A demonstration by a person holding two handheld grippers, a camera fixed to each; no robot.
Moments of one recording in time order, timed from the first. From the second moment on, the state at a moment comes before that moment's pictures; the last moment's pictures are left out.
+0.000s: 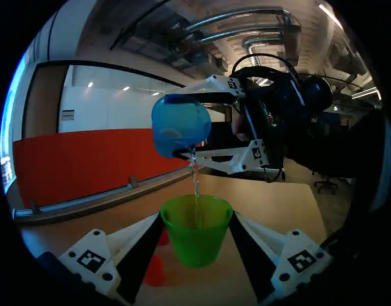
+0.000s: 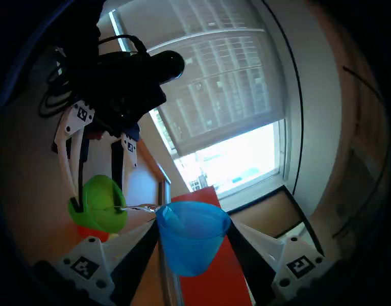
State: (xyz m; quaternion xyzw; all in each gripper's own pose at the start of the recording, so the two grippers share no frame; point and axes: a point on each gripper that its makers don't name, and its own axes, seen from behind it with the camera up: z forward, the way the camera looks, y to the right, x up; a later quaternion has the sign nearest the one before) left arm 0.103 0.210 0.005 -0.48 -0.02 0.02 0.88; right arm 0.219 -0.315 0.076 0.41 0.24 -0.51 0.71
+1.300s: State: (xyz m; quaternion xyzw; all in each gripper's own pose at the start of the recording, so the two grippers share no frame) left arm 0.103 0.214 0.002 -0.48 -0.02 0.02 0.88; right arm 0.229 -0.316 0.084 0.37 0.27 -0.56 0.69
